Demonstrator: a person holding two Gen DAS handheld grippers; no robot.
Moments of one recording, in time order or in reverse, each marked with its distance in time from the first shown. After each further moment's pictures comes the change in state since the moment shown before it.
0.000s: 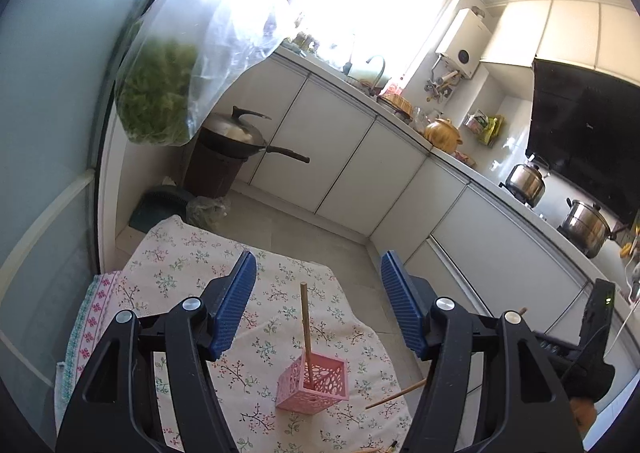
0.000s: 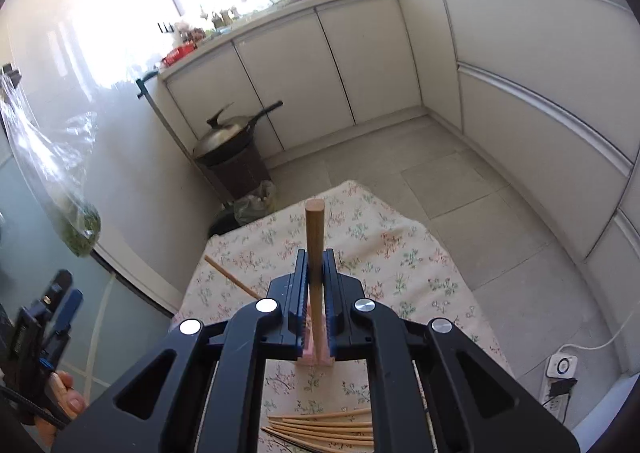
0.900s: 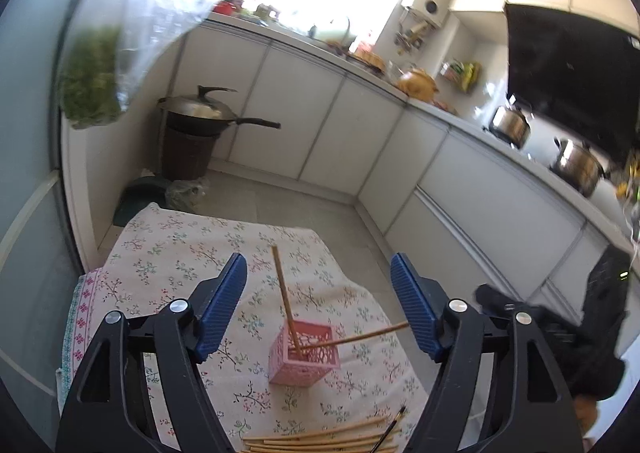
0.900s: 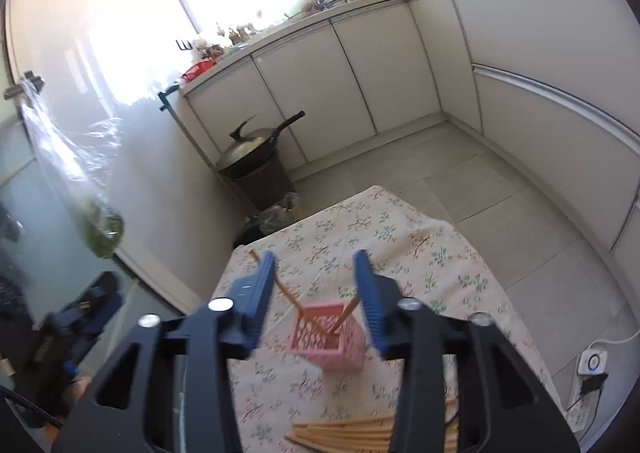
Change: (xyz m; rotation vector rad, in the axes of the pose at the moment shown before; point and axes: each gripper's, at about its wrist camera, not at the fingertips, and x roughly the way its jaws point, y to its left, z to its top) left arm 0.021 -0.045 -0.032 0.172 0.133 -0.046; right arm -0.012 -0.003 -0.045 0.045 -0.031 0.124
